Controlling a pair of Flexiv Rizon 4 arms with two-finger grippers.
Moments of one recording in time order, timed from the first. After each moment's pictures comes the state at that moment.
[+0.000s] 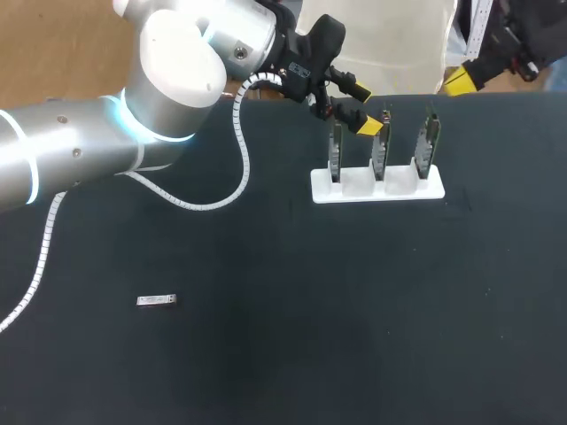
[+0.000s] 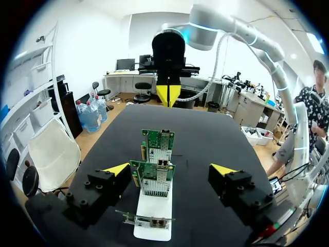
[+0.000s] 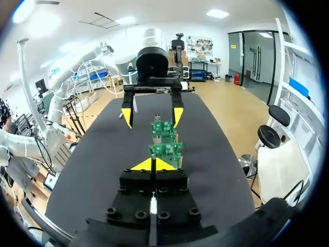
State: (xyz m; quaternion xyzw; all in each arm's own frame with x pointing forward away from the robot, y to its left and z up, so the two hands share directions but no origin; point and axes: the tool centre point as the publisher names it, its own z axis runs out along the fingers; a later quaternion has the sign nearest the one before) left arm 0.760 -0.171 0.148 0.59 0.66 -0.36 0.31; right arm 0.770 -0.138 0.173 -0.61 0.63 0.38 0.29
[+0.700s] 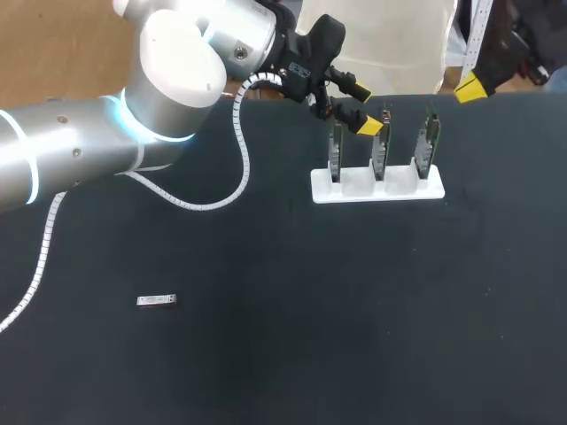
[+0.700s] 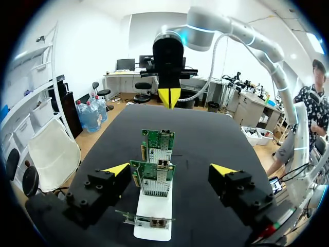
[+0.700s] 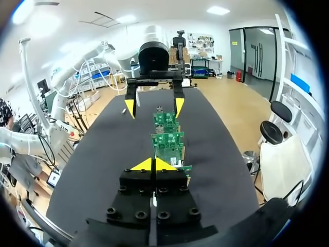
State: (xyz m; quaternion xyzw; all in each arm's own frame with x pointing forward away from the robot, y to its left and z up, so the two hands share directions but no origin) left arm 0.760 -0.171 0.148 0.59 0.66 -0.36 0.31; right arm 0.767 -0.151 0.164 -0.61 0.63 0.38 0.27
